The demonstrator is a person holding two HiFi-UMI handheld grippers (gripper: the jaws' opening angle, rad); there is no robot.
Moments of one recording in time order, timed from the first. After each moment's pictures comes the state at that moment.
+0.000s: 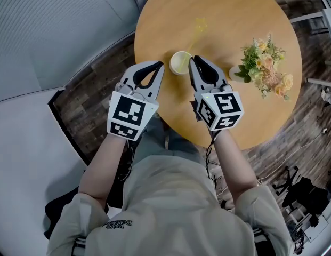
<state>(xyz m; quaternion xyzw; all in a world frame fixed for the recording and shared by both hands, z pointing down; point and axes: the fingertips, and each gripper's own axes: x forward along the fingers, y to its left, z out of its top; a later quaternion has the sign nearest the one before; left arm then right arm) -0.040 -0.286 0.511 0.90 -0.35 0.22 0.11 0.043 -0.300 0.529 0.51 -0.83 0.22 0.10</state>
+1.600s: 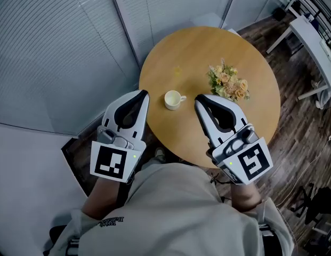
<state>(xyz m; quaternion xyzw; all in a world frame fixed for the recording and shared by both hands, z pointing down) -0.053 -0.231 0.257 0.91 -0.39 0.08 -0.07 0.046 -0.193 0.233 0.44 -0.90 -0.02 -0.01</state>
